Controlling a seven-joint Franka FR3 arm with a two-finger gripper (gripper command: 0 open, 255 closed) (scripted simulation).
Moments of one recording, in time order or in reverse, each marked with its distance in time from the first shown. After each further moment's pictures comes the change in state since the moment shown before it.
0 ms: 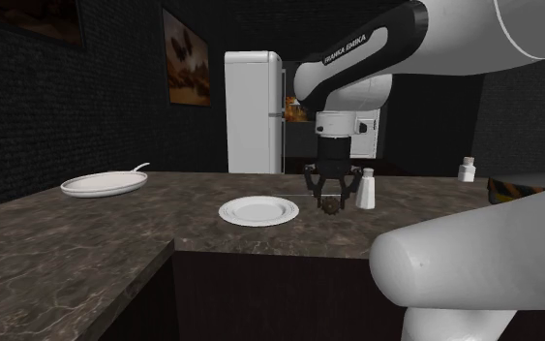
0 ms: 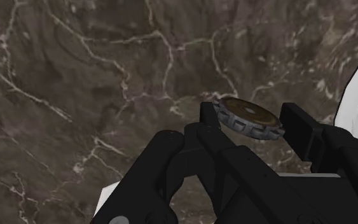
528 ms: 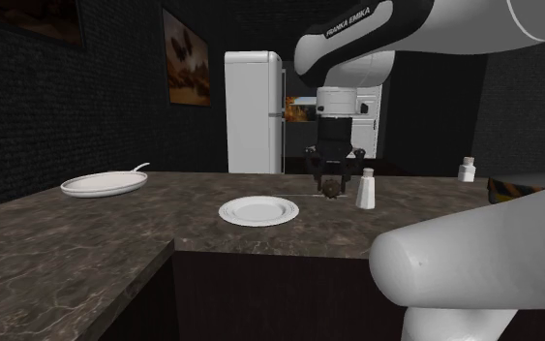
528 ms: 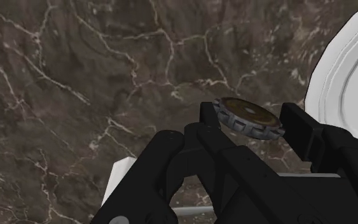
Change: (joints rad) arm -0.006 0.007 -0.014 0.114 -0.015 -0.106 0.005
